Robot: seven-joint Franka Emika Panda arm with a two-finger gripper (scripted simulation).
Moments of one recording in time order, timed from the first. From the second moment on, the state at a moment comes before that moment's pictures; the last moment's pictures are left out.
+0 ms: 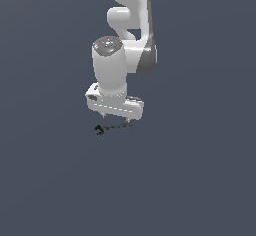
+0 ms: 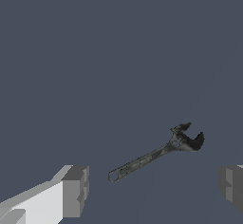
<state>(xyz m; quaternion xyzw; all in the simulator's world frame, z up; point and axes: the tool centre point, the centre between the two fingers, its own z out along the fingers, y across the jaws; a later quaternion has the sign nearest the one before) 0.011 -0.047 0.176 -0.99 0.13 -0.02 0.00</state>
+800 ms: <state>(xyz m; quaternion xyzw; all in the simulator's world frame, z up) -0.005 -0.054 0.127 -0.94 0.35 -0.01 0.01</state>
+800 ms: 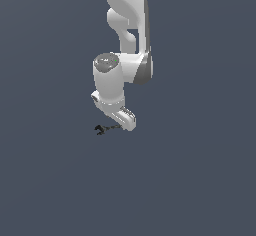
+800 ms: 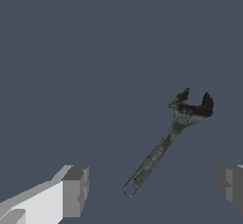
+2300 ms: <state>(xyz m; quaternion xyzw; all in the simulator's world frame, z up) -0.037 -0.074 0.059 -0.75 0.66 0.00 0.00</state>
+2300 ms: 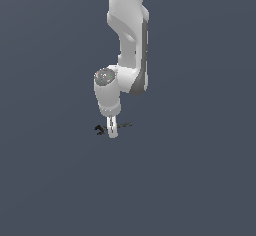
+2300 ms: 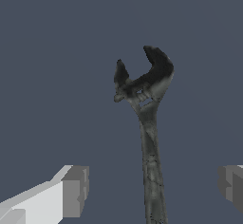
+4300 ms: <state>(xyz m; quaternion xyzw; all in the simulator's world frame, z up) -0.037 -0.072 0.023 -0.75 0.66 0.00 0.00</state>
